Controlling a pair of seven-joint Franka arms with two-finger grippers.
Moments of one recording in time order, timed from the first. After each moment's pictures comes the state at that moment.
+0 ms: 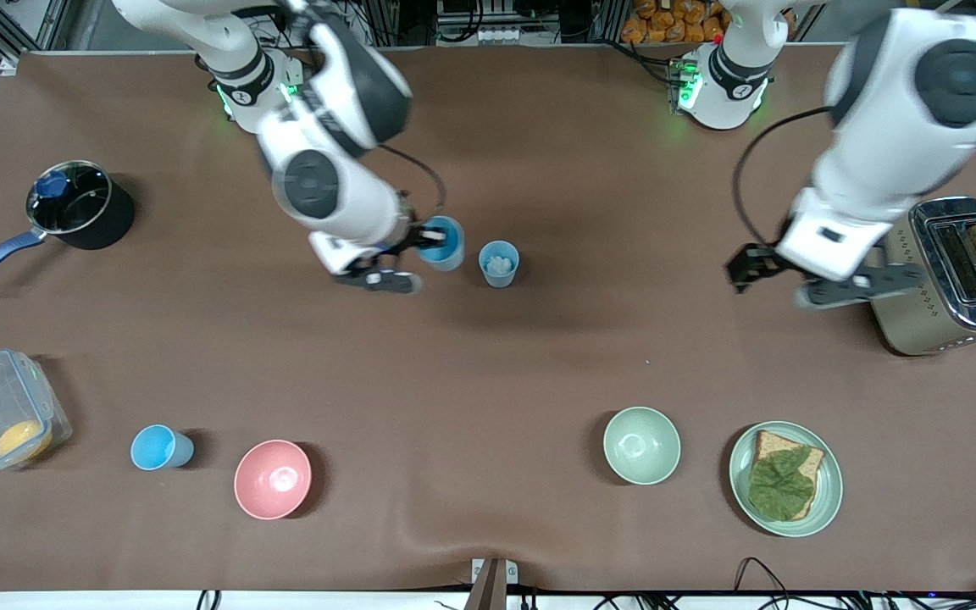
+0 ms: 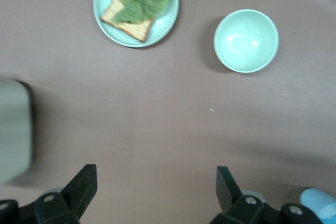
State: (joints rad) left arm 0.17 0.10 -0.44 -1.68 0.12 1.82 -0.41; right arm 0.59 0.39 0.11 -1.68 0.28 1.96 0.75
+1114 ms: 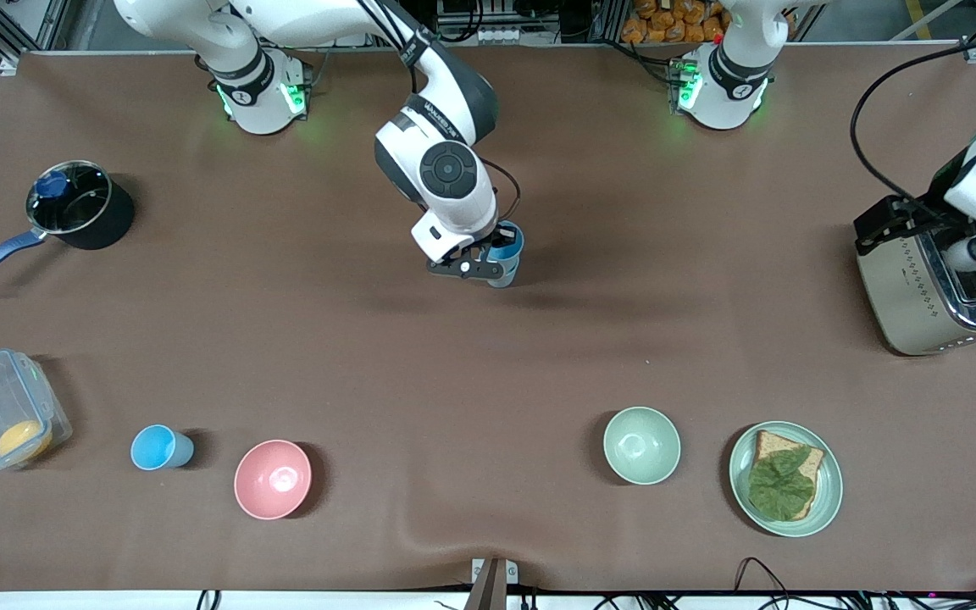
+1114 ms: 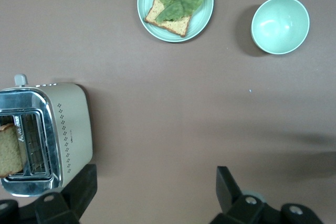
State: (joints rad) left arm 0.07 0.03 -0.17 -1.57 0.07 1.62 -0.13; right arm 0.73 0.53 0.10 -1.63 0.17 2.09 0.85
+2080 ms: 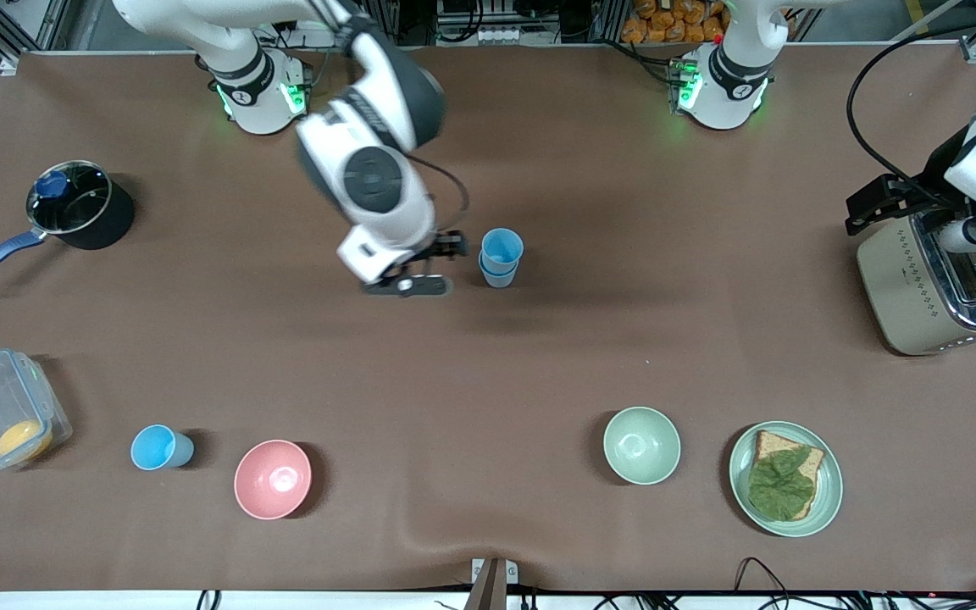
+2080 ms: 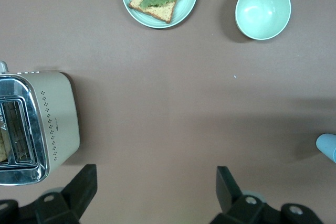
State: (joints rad) left arm -0.05 0.01 -0.06 -1.57 0.01 1.57 -0.13; right arm 0.54 0.38 0.06 -1.58 0.11 1.80 0.52
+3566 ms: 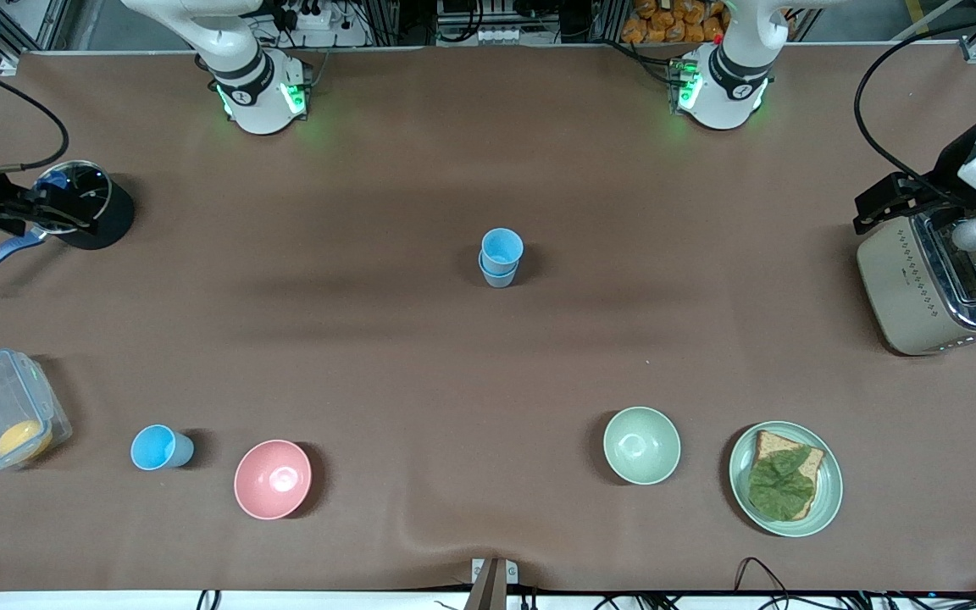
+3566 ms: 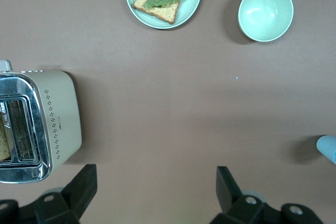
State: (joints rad) left arm -0.04 0.01 -0.04 -1.56 0.01 1.56 -0.12; right arm -0.01 0.02 -0.02 -1.58 -0.01 1.50 -0.03
